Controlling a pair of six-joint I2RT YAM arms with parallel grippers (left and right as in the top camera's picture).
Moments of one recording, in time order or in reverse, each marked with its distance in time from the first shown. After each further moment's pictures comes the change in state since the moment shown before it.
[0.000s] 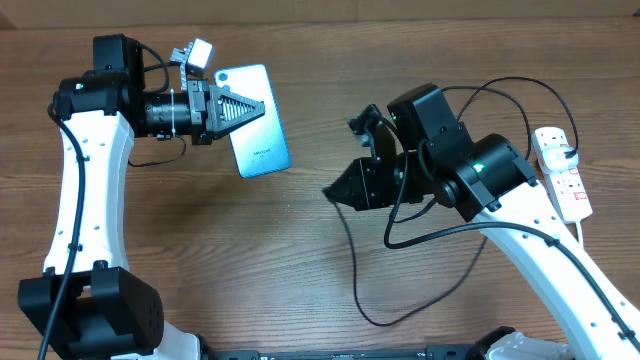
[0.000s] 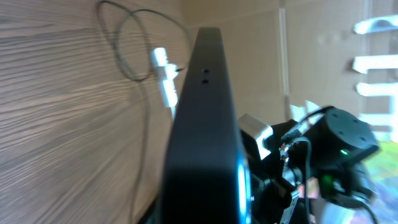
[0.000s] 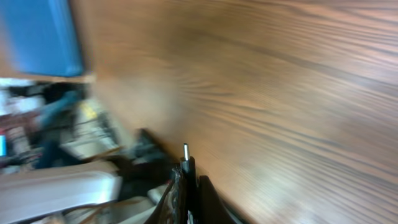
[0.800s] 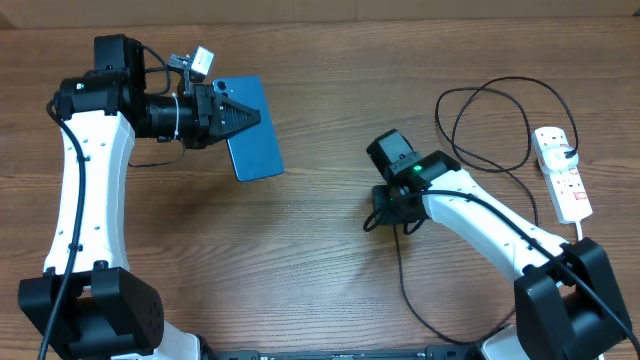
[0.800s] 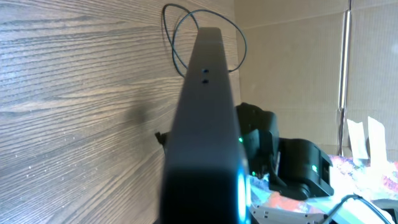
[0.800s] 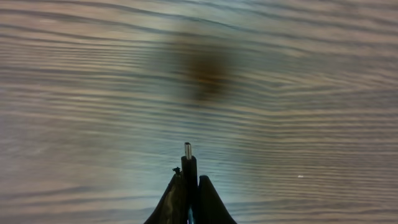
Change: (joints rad) left arm -0.002 0.000 0.000 -0.005 -0.192 -0.013; right arm -0.030 0.226 -0.365 0.195 0.628 0.029
